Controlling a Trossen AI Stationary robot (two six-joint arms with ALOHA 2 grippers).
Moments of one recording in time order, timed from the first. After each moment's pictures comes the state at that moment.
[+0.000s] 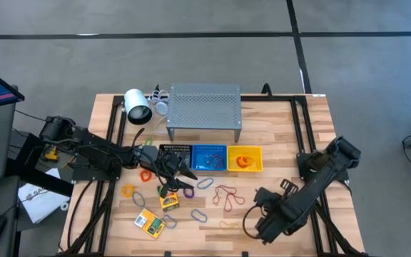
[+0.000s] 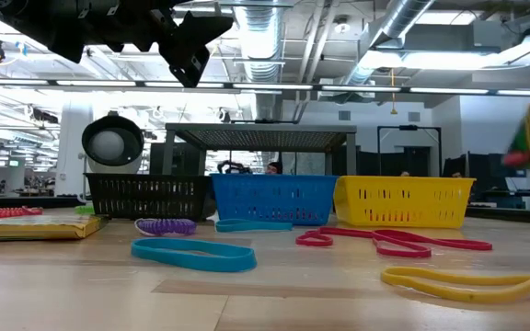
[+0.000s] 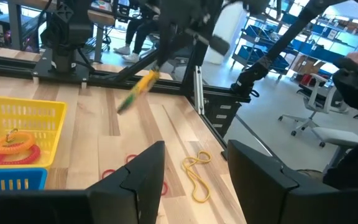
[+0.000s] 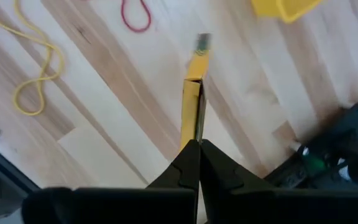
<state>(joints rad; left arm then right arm) -0.19 1.36 0.52 0.73 0.19 -0.24 0.76 1.80 1.64 -1.57 0.18 1.35</state>
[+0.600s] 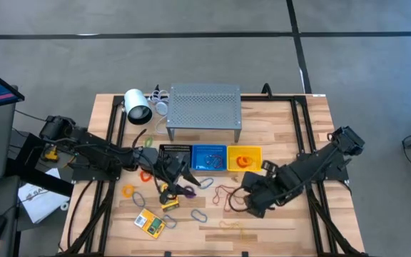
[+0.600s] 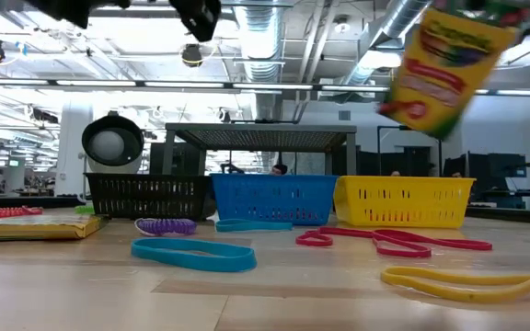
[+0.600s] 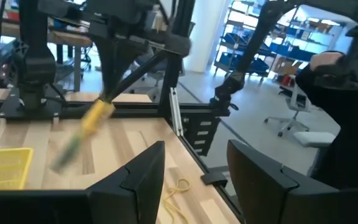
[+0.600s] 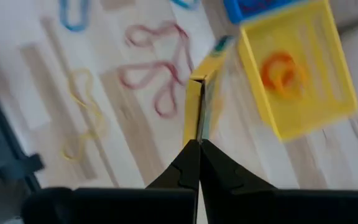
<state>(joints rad) -0.25 1.36 0.67 0.65 0.19 -0.19 0.57 1.68 1.64 -1.37 0.27 0.90</state>
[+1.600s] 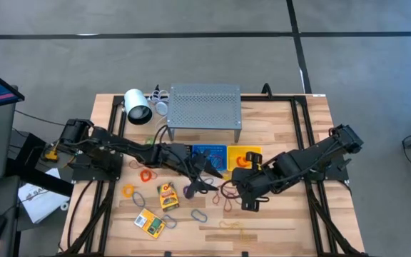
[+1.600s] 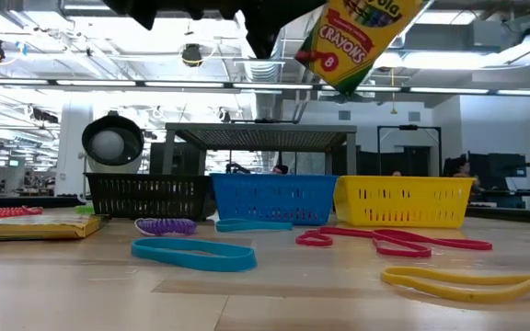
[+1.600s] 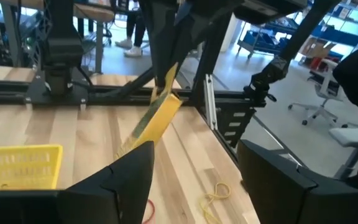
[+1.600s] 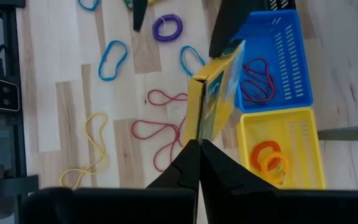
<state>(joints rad) -0.16 1.62 0.95 0.49 0.22 -0.17 0.48 1.68 1.74 -1.26 0.32 0.53</state>
